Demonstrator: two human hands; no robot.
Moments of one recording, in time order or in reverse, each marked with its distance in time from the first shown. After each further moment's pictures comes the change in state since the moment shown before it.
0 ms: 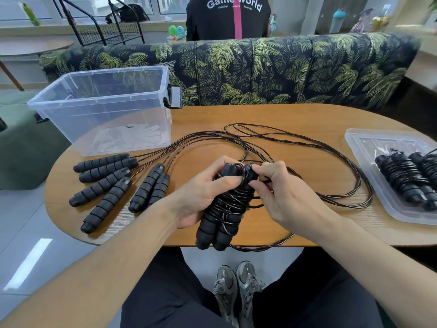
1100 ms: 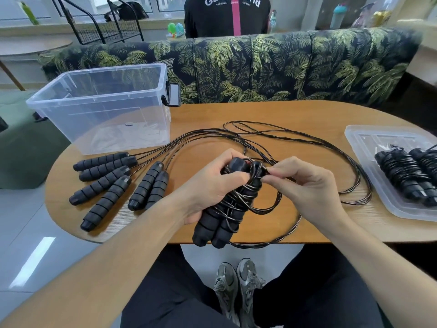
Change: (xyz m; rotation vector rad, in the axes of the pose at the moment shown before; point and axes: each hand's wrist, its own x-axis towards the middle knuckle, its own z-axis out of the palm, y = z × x) left_hand 0.007 0.009 0.020 0.225 0.166 0.014; right_hand -0.013 0.023 -0.007 0.497 0.305 0.144
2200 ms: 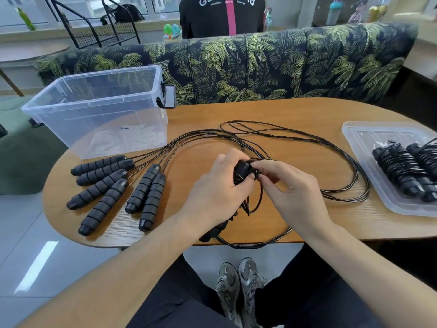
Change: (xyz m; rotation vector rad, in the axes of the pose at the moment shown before) left_hand 0.006 -0.008 0.024 0.833 0.274 0.212; right_hand -0.009 -0.008 0.013 -0.441 0.047 0.000
